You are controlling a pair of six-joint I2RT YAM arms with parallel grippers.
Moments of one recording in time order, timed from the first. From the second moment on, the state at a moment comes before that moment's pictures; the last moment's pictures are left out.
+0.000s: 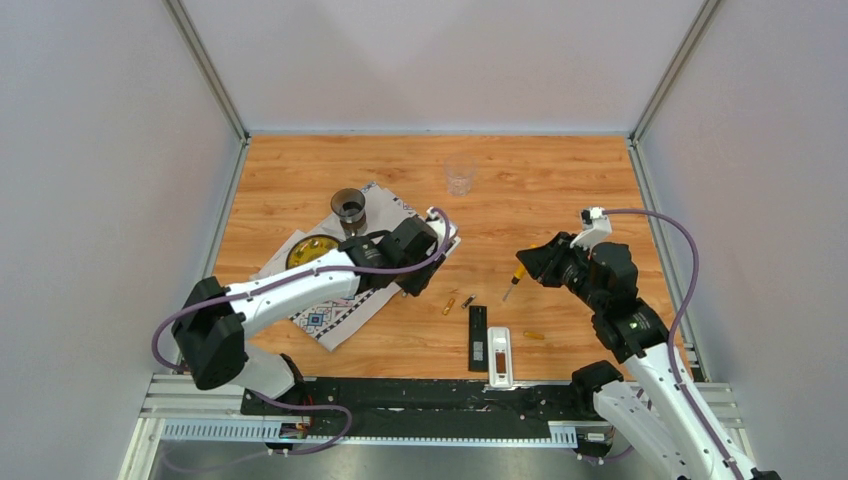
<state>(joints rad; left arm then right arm) -0.93 1.47 1.12 -0.57 -0.14 -0.14 0.36 0.60 0.61 -0.32 -0.16 0.60</state>
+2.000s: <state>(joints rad) -1.22 1.41 0.68 -0.37 -0.23 -0.31 0.37 0.98 0.51 -0.08 -0.35 0.63</state>
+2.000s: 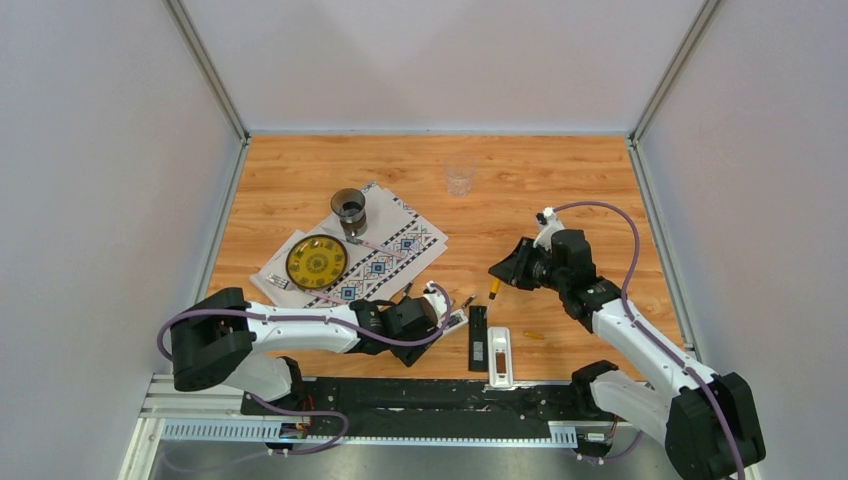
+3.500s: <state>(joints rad) -1.12 1.15 0.74 -0.27 -0.07 -0.20 0.56 0.93 0.56 0.09 -0.23 0.64</state>
